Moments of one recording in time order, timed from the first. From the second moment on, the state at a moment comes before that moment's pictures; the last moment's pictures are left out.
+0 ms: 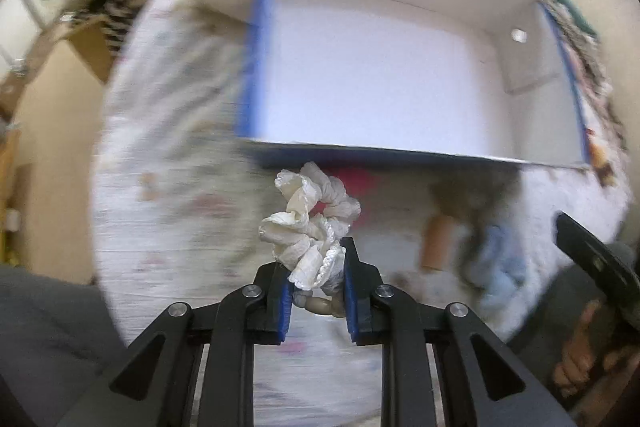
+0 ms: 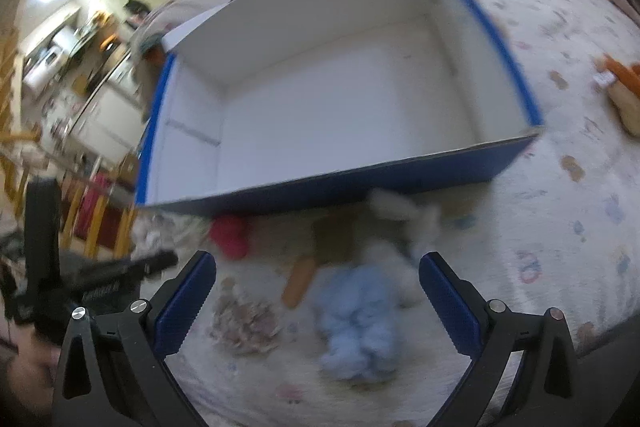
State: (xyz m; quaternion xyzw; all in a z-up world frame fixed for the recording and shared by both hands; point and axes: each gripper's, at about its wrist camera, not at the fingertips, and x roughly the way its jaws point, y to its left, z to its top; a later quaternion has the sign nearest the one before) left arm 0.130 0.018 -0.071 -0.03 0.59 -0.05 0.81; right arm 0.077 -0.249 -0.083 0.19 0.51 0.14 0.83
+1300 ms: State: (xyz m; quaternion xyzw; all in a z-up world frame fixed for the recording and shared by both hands) left arm 0.099 0.017 -0.065 -0.01 0.54 0.00 0.84; right arm 0.057 -0.190 -0.082 0.12 0.51 0.17 0.83
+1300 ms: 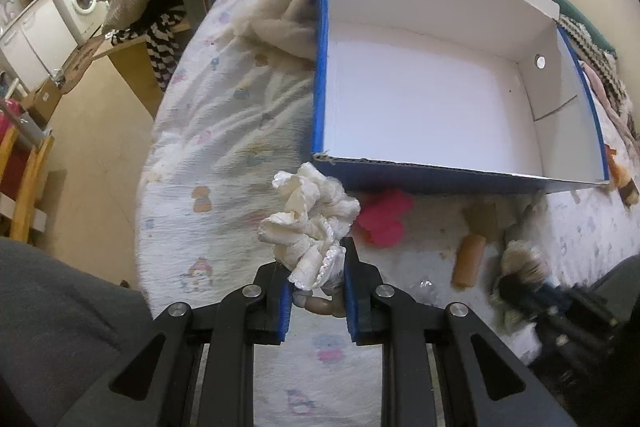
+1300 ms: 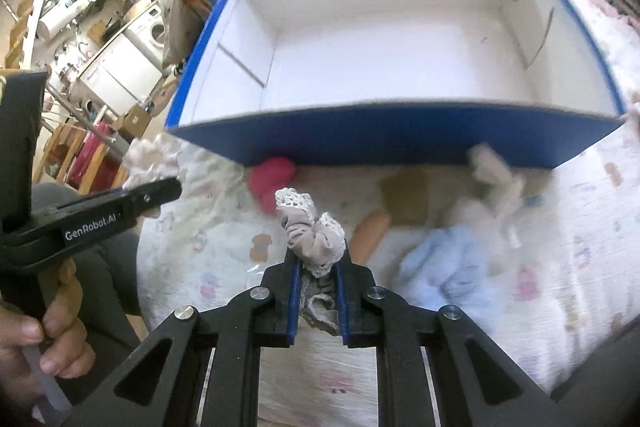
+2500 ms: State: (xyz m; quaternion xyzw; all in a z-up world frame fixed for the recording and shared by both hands) left arm 0.225 -0.058 -0.033 0.02 0.50 -0.03 0.86; right arm 0.192 -0.245 -0.048 0.10 0.49 0.09 0.86
